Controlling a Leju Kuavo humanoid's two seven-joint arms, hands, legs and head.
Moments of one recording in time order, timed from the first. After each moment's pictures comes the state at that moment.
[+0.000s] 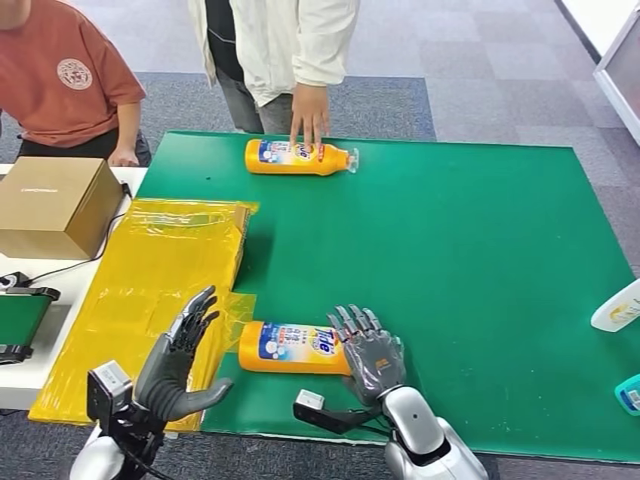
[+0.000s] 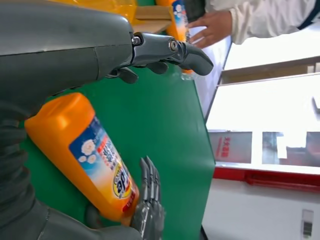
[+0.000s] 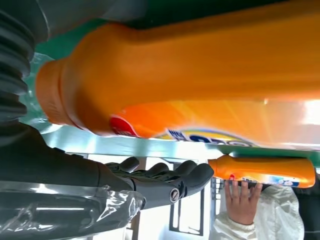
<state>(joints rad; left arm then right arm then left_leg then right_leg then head) 0.21 -0.02 -0.28 -1.69 0.00 -0.31 -0.44 -0.18 0.03 0.55 -0.98 1.50 -0.46 0.03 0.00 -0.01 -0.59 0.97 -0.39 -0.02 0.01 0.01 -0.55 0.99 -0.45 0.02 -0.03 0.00</state>
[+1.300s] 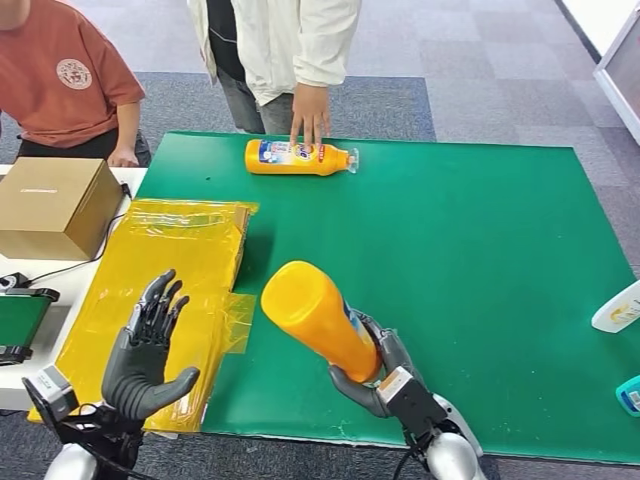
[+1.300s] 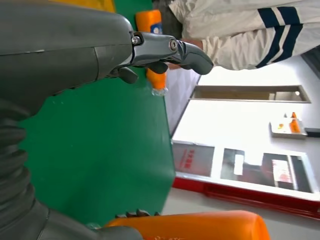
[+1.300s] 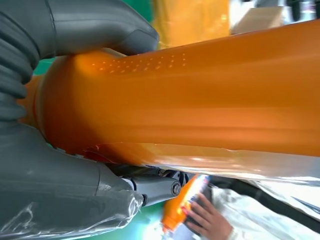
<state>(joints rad) 0.25 -0.03 -0.24 -1.83 0.17 -0.31 -0.42 0.01 0.04 0.36 -1.45 0.41 -0.02 -0.41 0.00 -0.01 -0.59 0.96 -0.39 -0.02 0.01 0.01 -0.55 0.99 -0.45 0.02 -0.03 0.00</state>
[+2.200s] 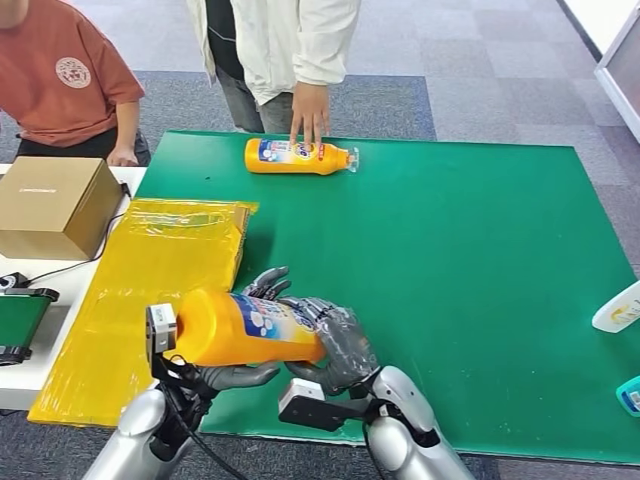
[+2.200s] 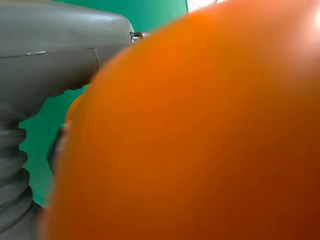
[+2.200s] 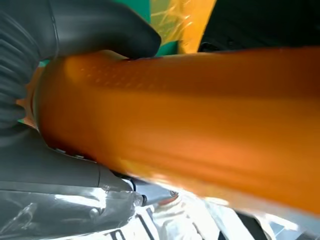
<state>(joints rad) -0.03 -0.02 -0.51 -1.53 0.32 -0.44 -0.24 -0.19 0.08 0.63 -1.25 0.87 -0.32 -0.33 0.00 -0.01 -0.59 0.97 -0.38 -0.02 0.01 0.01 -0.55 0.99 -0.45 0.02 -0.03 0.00</state>
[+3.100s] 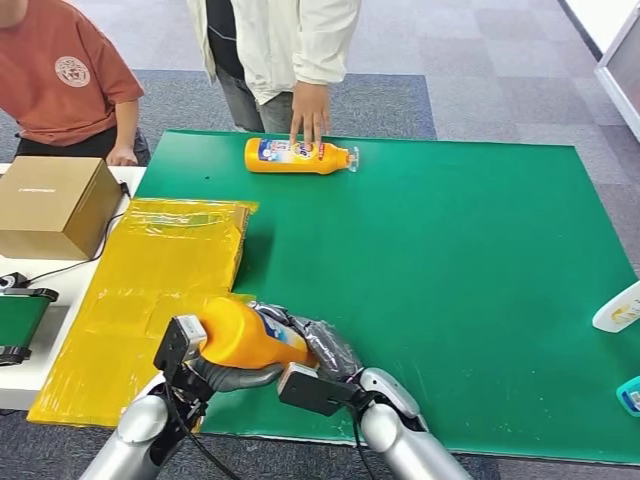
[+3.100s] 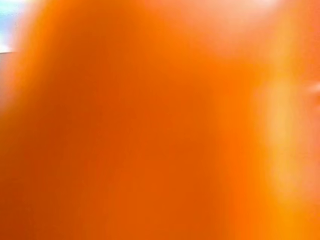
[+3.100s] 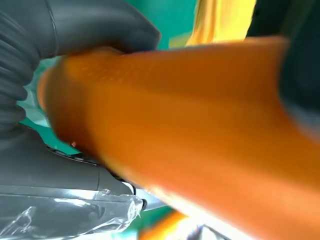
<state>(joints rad) -0.02 0.02 -0.52 -1.52 0.09 -0.29 -0.27 -0.27 0.11 0.61 -0.97 0.66 -0.14 -0.34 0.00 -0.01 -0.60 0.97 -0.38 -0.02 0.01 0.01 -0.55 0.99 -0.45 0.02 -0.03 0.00</state>
